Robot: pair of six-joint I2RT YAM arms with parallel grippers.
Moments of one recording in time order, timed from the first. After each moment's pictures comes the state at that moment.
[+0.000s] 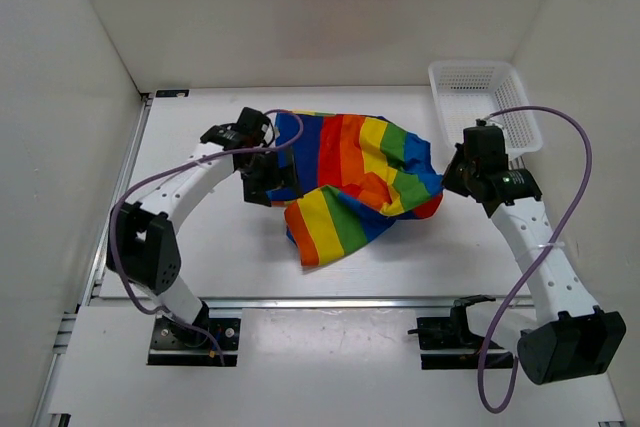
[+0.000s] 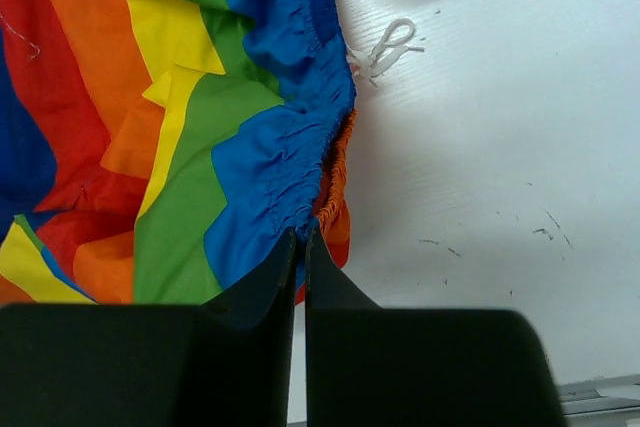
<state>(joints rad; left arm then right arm) -0.41 1.61 1.34 -0.92 0.31 -0.54 0.20 1.09 1.08 -0.78 0.16 0.49</state>
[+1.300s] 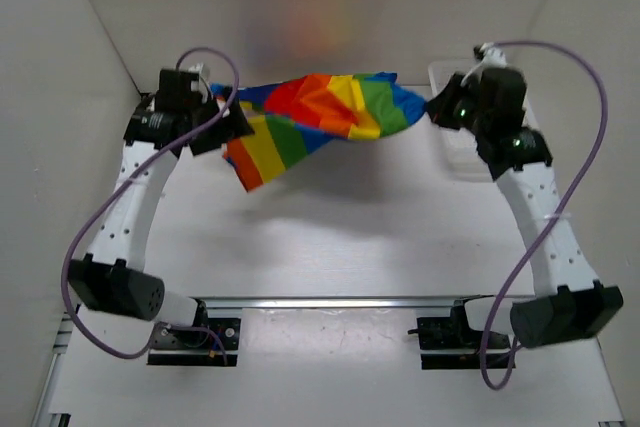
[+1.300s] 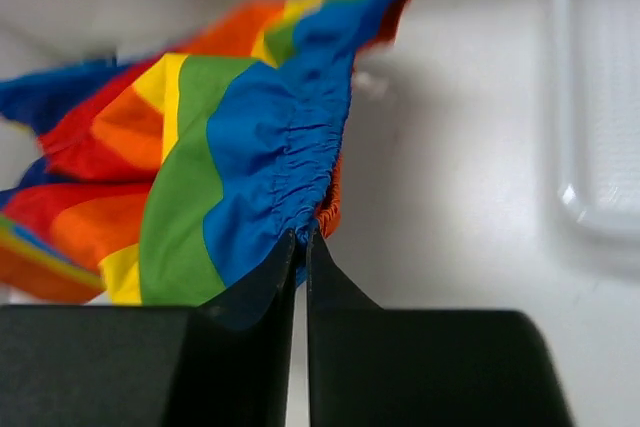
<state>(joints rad) -0.18 1.48 1.71 -0.95 0.13 -0.48 0.18 1.33 1.54 -0.54 -0.14 0.38</state>
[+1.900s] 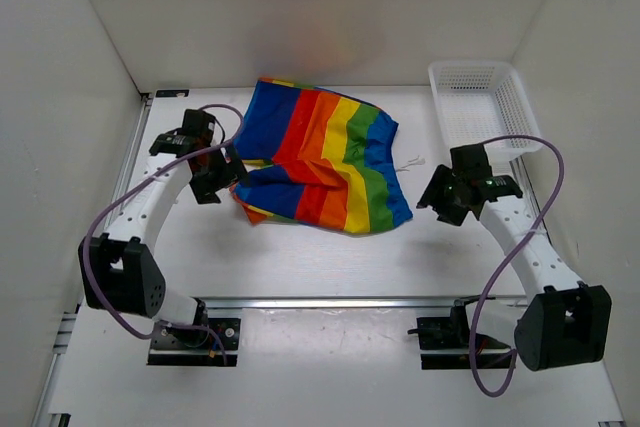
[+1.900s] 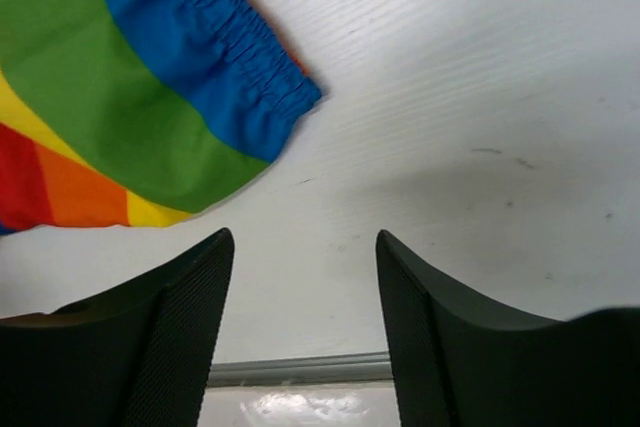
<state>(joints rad) -0.15 1.44 1.26 -0.96 0.07 -0.57 0.19 1.16 0.91 -0.80 -0.01 0.63</state>
